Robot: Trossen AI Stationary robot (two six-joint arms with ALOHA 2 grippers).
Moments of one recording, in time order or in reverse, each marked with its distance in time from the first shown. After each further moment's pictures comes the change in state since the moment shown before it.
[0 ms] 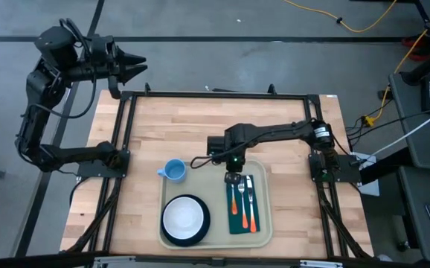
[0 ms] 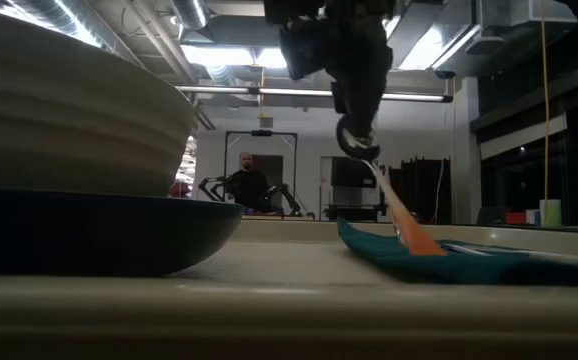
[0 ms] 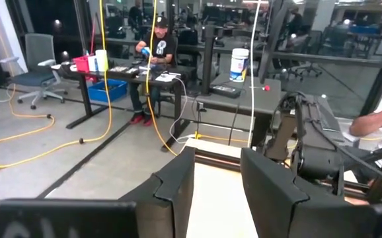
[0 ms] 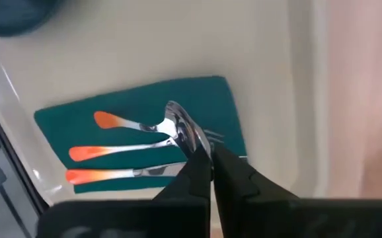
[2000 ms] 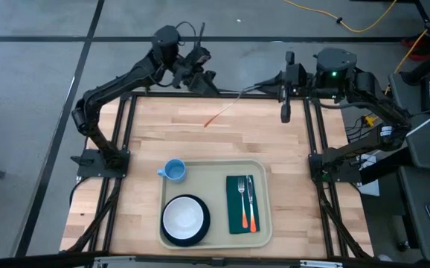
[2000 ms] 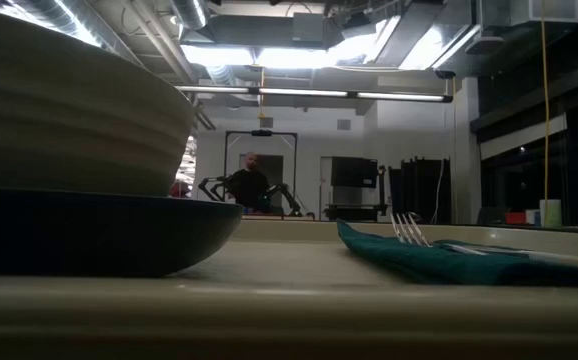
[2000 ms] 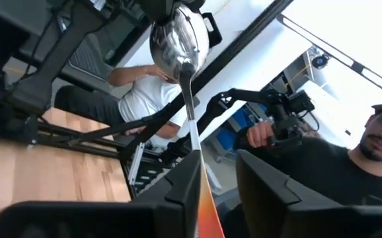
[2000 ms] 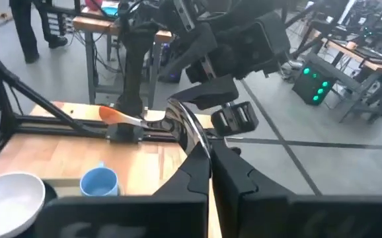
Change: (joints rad) left arm -0.339 0.612 0.000 0.818 0.647 -0.862; right arm -0.255 -0.728 0.047 0.504 0.190 -0.414
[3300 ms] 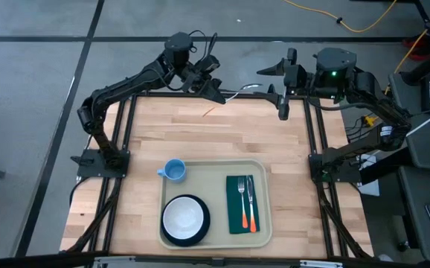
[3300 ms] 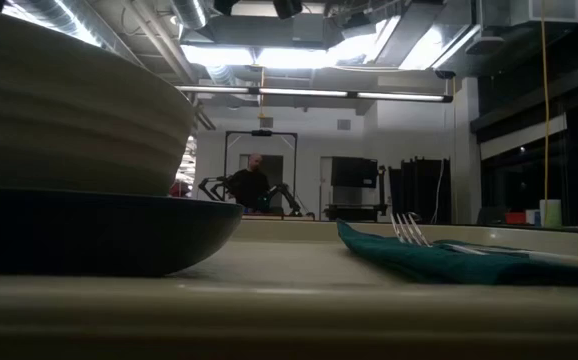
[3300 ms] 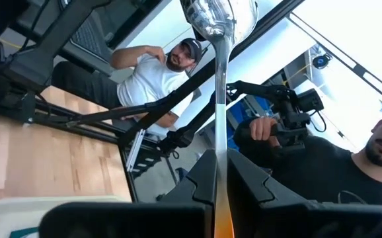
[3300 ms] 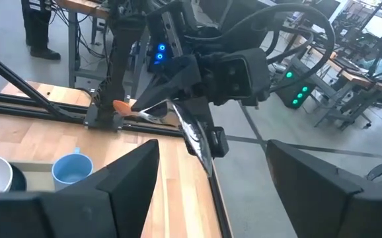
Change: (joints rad) left arm -0.040 0.061 0.000 -0.042 -0.009 0.013; right arm -0.001 0.001 0.000 0.000 0.068 -0.114
